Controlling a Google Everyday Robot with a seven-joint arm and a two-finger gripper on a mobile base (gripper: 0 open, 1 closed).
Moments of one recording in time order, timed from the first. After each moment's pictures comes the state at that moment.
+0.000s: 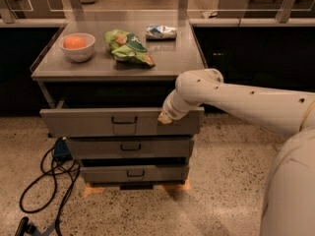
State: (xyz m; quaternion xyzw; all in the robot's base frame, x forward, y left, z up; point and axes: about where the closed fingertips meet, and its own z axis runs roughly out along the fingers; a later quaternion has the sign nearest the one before) arm 0.692 -0.040 0.660 -0.51 0.82 0.05 0.27
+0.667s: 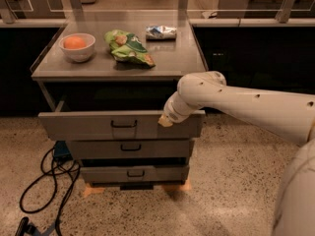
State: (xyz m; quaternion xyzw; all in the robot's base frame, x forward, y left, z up) arm 0.677 -0.040 0.663 -0.51 0.81 0.05 0.28
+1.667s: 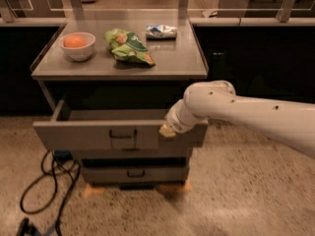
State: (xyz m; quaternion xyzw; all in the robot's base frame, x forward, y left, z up) arm 0.634 -0.048 0.664 -0.51 0.81 0.06 0.28
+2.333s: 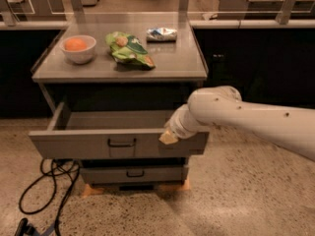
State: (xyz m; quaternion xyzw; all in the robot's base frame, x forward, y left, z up) arm 0.612 -0.052 0.667 -0.51 0.81 0.06 0.28
